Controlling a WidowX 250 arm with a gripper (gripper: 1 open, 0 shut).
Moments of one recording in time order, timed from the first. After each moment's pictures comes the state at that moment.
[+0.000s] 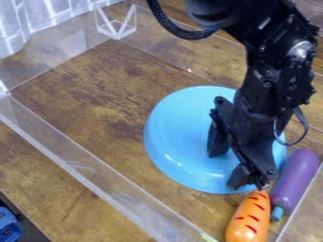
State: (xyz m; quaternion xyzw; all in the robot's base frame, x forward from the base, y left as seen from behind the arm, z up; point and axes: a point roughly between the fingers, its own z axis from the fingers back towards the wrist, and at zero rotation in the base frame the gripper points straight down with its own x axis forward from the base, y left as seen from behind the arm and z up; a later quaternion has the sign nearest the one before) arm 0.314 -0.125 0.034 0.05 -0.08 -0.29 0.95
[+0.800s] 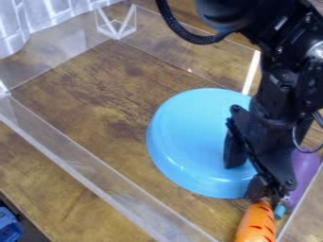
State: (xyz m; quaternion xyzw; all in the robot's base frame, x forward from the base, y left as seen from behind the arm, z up) arm 0.311 -0.154 0.041 0.03 -0.08 -0.27 0.96
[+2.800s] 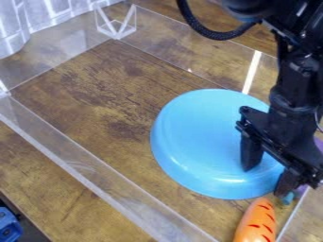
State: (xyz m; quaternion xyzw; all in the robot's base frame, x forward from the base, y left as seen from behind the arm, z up) arm 0.322 -0.155 0.041 -0.02 -0.07 -0.18 0.98
